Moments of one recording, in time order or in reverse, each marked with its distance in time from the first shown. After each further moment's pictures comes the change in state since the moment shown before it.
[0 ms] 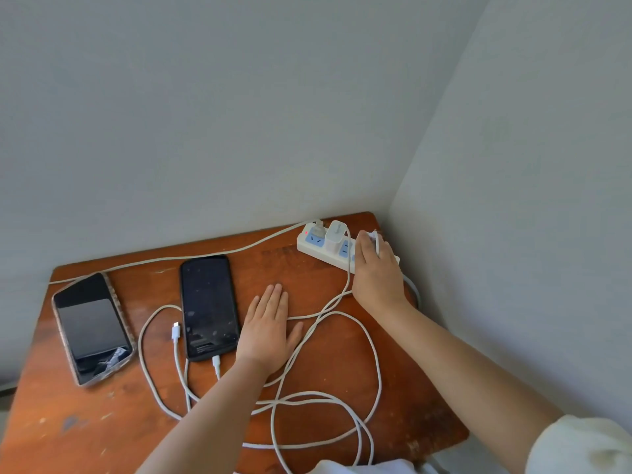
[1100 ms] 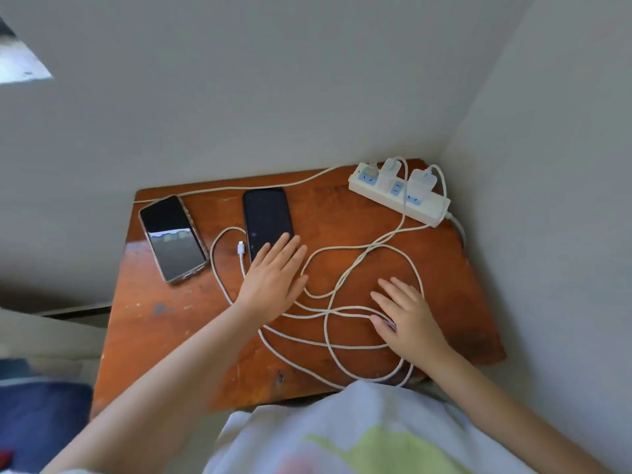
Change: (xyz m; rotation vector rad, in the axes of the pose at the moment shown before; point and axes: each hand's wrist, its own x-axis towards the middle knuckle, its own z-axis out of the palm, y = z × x) left_hand -0.079 -0.062 -0.034 -0.035 0.115 0.169; right_hand -0.159 -0.026 0.042 0.189 0.001 -0.286
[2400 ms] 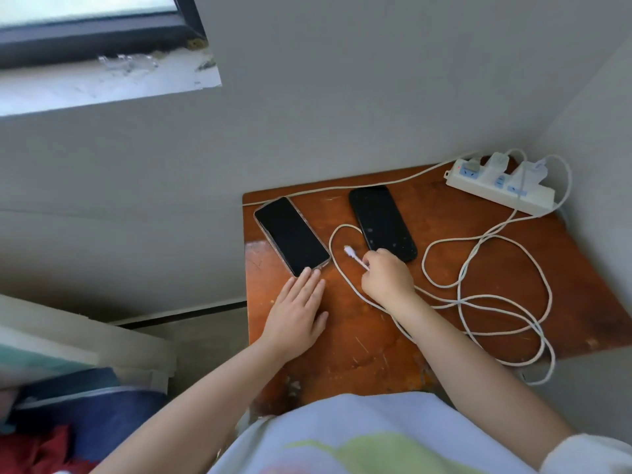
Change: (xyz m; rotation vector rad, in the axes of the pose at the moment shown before) left_hand -0.116 -0.156 -0.014 -0.017 -0.112 0.054; right_hand 0.126 -0.217 0.071 0.053 -0.138 0.432
